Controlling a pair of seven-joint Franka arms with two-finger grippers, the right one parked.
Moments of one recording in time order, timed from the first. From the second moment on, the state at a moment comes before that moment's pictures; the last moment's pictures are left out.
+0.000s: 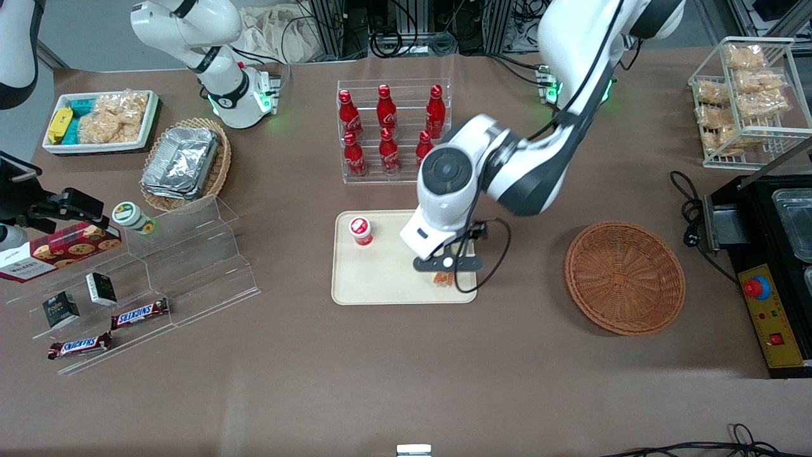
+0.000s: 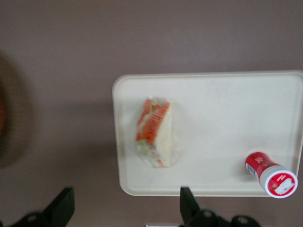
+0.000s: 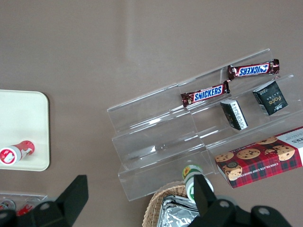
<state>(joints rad) -0.56 0.55 -0.14 -1.28 0.11 1.76 -0.70</state>
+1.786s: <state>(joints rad) 0.04 0.09 -0.13 -1.53 0.07 1.56 -0.01</state>
